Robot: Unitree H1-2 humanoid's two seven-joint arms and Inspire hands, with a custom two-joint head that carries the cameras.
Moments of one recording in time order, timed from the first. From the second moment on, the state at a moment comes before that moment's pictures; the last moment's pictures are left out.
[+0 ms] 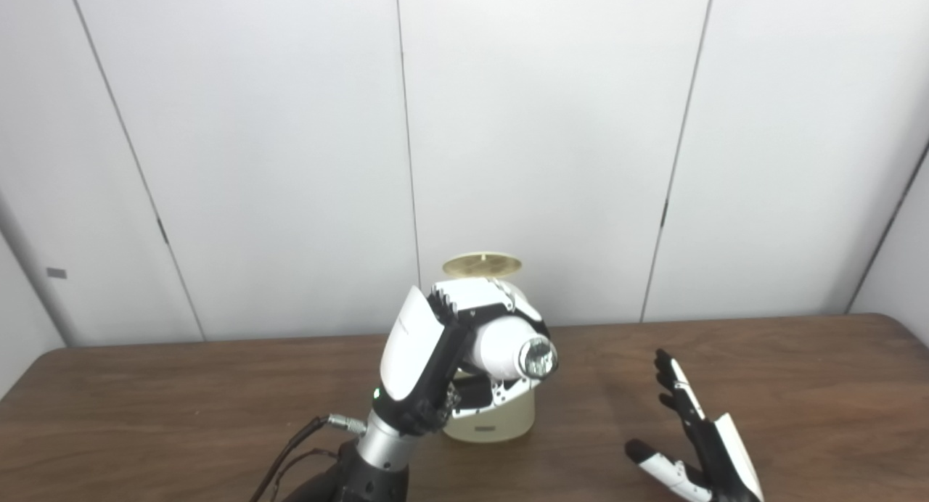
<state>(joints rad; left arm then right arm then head) -0.67 0.32 -0.77 0.14 0.46 -0.46 0.73 -0.12 -0.14 0.00 0.02 -0.34 -0.18 -0.12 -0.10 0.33</state>
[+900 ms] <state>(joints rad) -0.75 0.22 -0.64 0.49 0.11 -0.45 0.42 -0.08 -0.11 0.03 -0.03 -0.35 -0.15 -0.12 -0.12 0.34</state>
